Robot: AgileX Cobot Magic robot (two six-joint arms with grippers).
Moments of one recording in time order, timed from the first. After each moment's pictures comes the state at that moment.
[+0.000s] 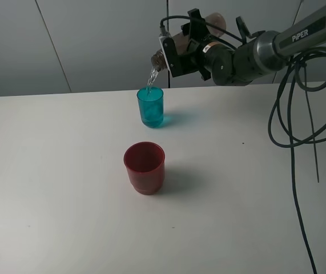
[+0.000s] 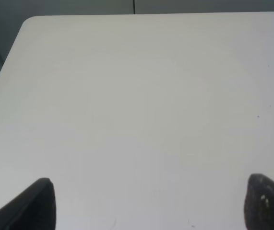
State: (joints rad) left arm 0.03 -0.01 -0.51 0.02 1.09 -0.02; right arm 0.43 2.22 -1.38 0.25 -0.61 -1.98
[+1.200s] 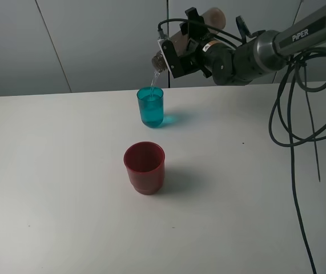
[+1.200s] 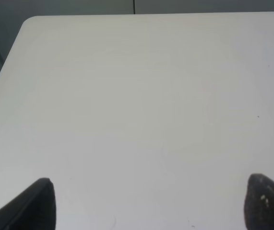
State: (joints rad) left arm 0.03 -0.01 -0.51 0.02 1.09 -0.02; right arm 0.43 2.22 -1.38 0.24 -0.63 -2.05
